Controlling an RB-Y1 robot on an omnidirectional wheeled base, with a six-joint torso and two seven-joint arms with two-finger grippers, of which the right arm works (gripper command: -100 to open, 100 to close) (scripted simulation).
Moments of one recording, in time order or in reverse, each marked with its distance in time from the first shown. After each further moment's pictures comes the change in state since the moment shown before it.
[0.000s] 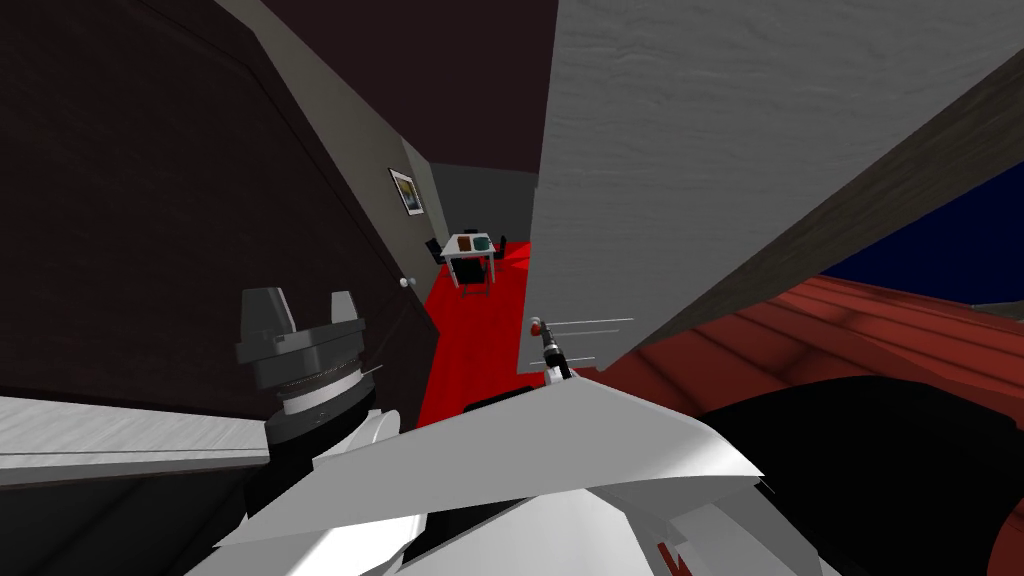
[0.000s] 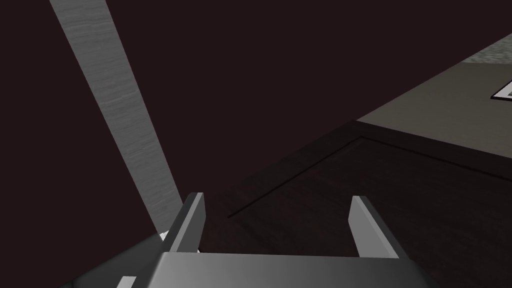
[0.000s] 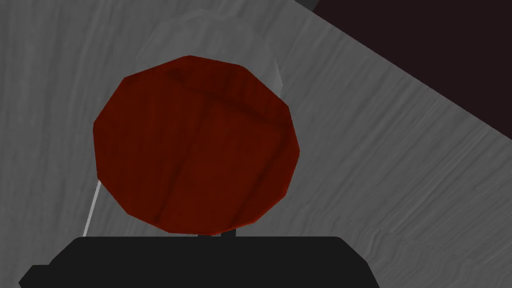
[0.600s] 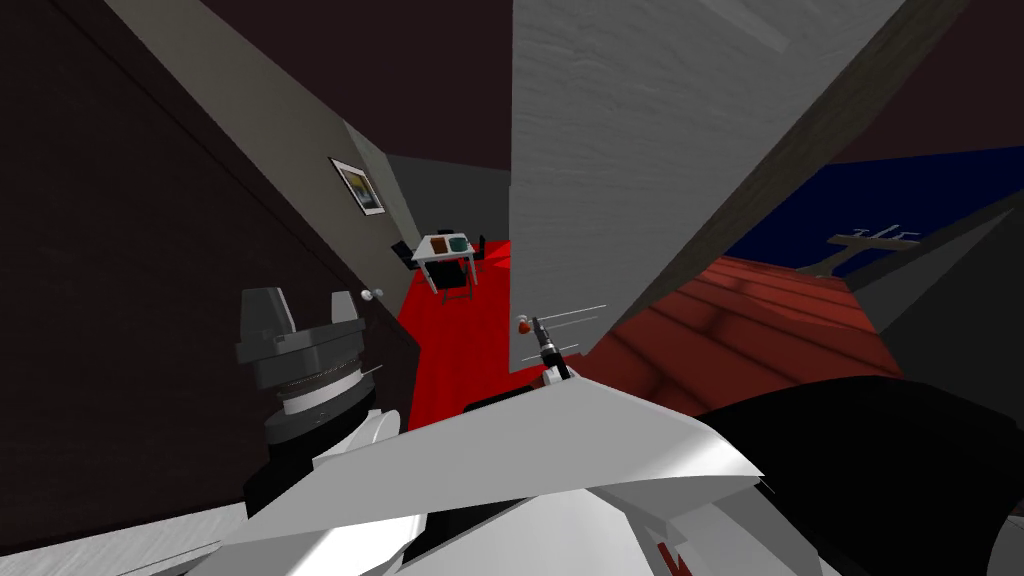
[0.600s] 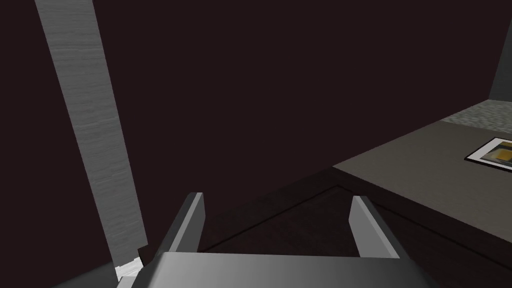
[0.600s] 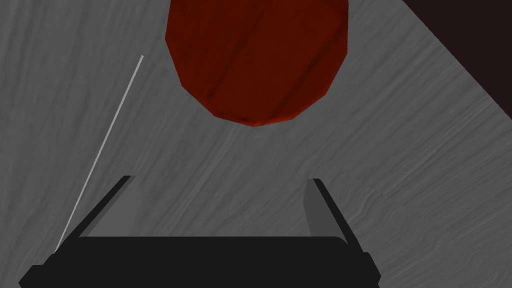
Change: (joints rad) arm 0.000 -0.031 0.095 -0.029 0.007 0.000 0.091
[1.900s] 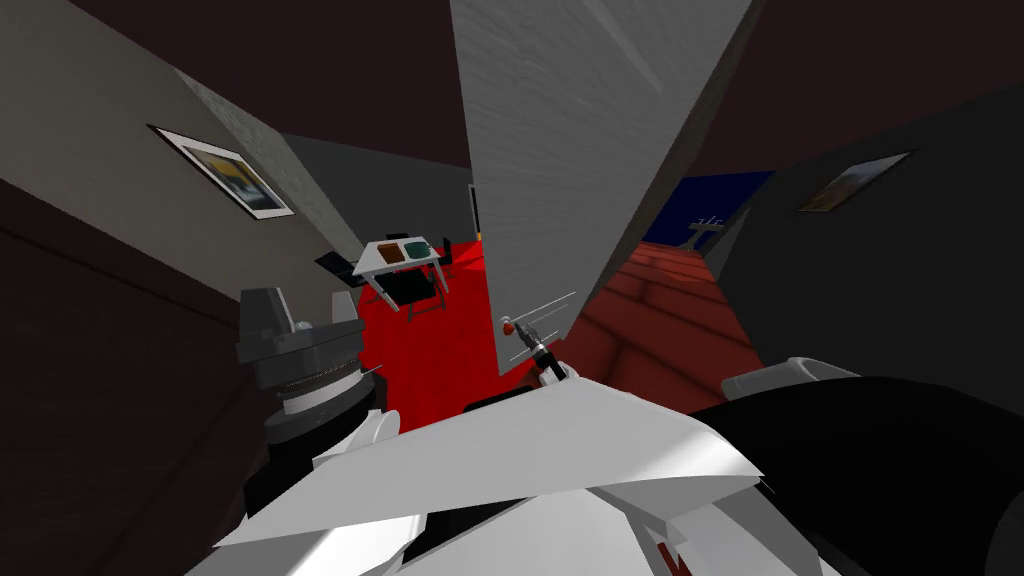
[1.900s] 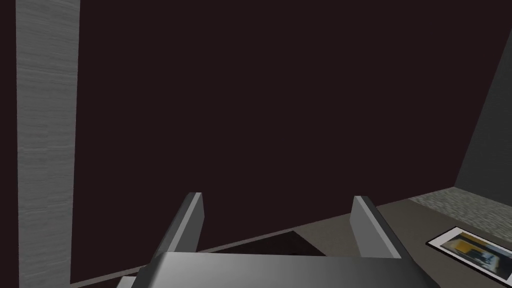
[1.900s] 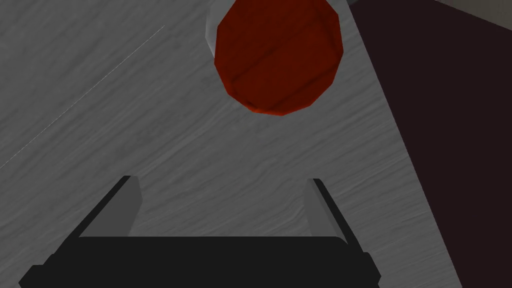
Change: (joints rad) arm -0.052 -0.088 0.272 -0.008 0.019 -0.028 0.261
